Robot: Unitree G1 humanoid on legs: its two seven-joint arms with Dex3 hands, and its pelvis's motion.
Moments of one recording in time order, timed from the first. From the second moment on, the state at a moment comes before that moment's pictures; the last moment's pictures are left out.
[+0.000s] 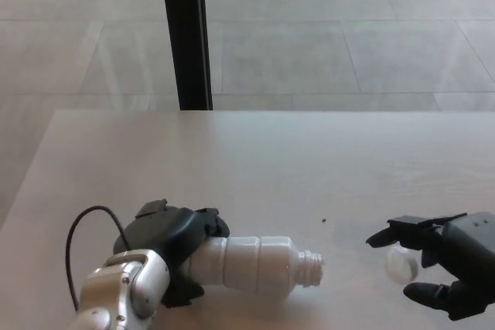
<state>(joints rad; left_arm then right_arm) -0.42 0.48 -0.65 -0.01 0.59 0.61 -0.24 -0.17 -0.68 0.24 0.13 -0.63 -0.38 0.04</state>
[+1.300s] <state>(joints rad) -0.21 0.28 -0.24 -0.14 0.50 0.71 -0.41 -0.17 -0.69 0.29 0.05 -0.81 -0.01 0.32</state>
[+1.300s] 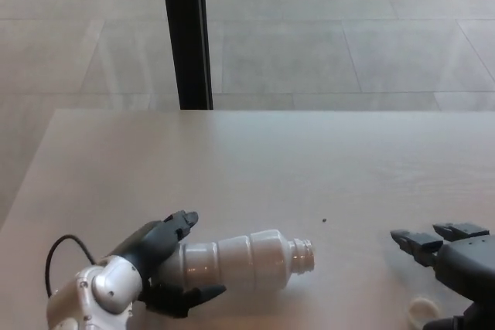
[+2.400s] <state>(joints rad) -0.10 0.18 0.75 -0.09 0.03 0.63 -0.37 0.02 -0.72 -0.45 0.02 -0.47 -0.04 0.34</state>
